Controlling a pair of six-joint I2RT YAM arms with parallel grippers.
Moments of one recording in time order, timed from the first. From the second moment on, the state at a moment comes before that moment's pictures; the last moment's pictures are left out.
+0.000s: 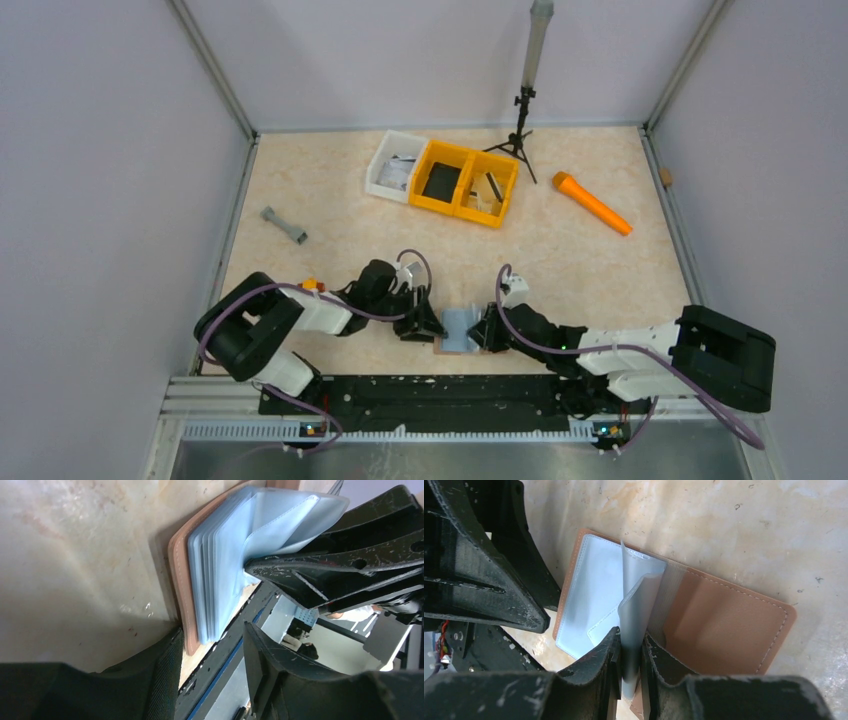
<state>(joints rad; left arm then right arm) -0.69 1.48 0.36 0.37 0.67 -0.96 1.12 1.17 0.17 0.42 0.25 0.86</state>
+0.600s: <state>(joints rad) -0.69 1.52 0.27 0.70 0.69 -1.05 1.11 1.16 0.14 0.47 0.21 0.89</state>
